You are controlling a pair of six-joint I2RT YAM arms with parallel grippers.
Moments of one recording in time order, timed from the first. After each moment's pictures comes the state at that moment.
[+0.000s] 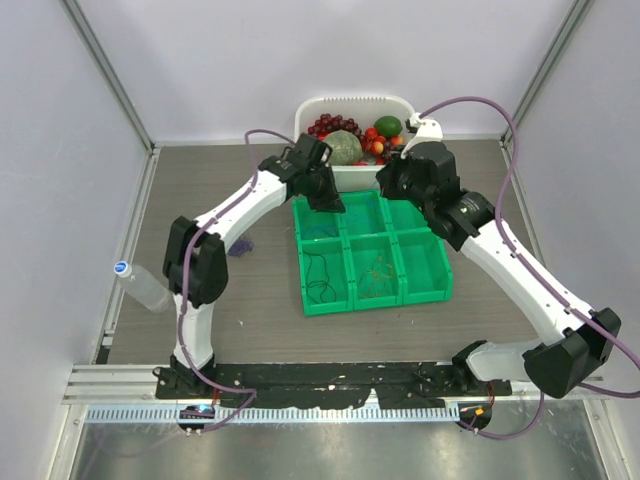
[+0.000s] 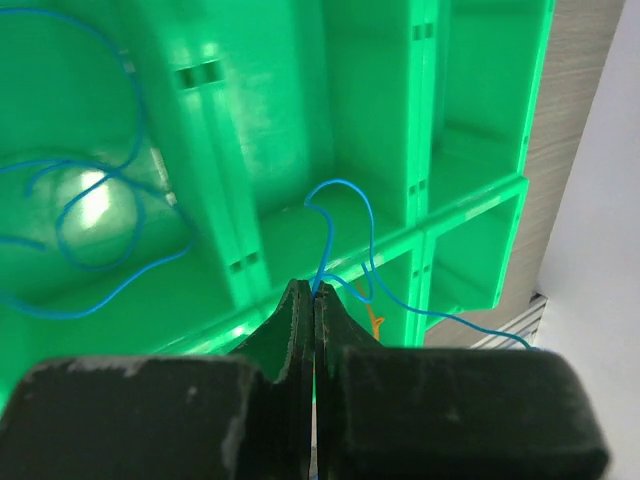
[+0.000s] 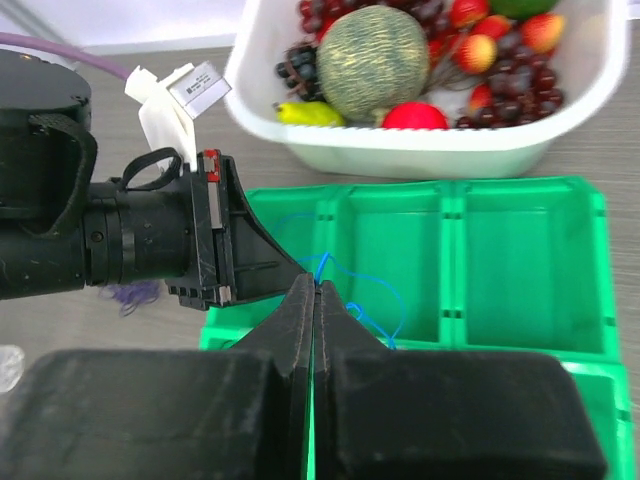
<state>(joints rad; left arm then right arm) -0.59 2.04 1.85 -0.69 0.24 -0.78 0.55 1.28 1.34 -0.43 0.24 0.40</state>
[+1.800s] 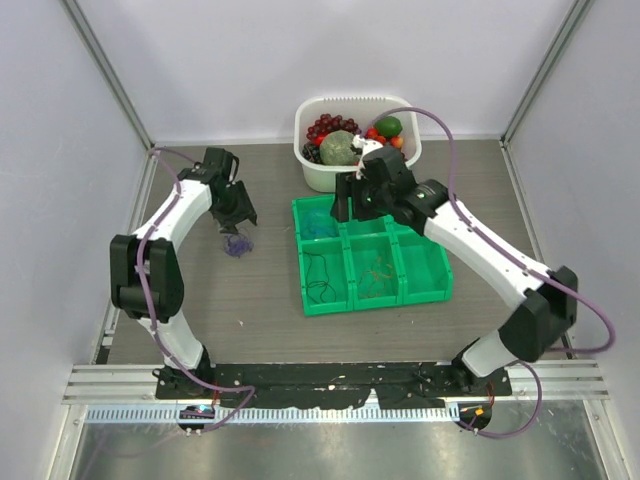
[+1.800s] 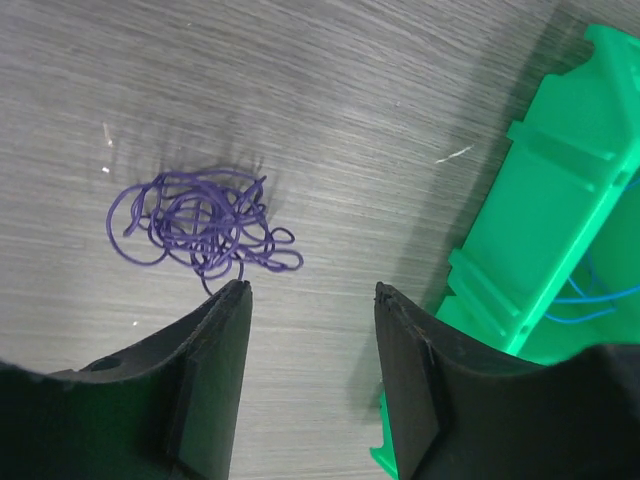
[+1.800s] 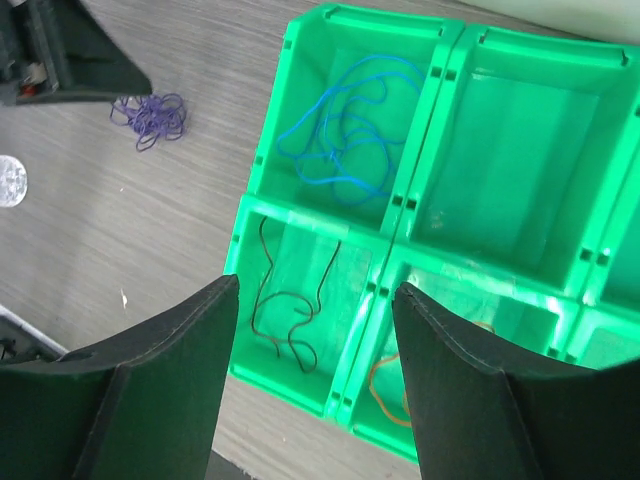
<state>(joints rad) -0.16 1.74 1.40 -0.82 0.05 -0.57 0.64 1.56 1.47 -0.60 -0.02 0.38</state>
